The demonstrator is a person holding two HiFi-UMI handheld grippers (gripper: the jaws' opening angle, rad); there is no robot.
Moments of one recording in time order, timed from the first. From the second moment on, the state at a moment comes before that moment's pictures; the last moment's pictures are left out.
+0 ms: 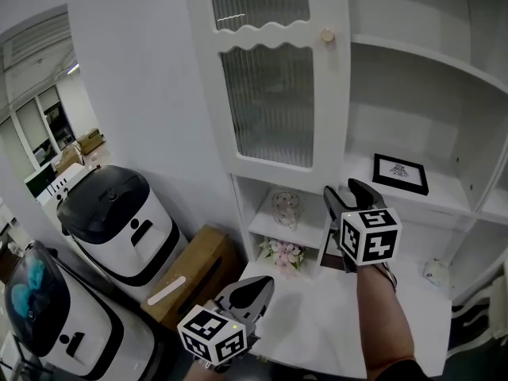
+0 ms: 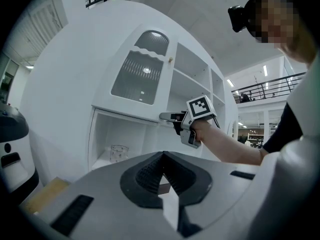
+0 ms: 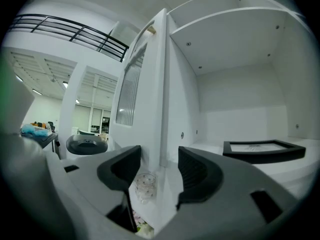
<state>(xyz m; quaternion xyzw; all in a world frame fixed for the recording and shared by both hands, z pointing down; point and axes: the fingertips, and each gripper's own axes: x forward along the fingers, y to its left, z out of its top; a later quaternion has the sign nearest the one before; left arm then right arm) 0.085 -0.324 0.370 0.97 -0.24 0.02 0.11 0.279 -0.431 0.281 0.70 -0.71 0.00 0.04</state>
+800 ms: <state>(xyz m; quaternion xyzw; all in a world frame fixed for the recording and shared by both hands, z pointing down) 0.106 -0.324 0.366 0.96 -0.26 0.02 0.11 0.287 -0.442 0.280 0.68 -0.73 -0.02 0.07</state>
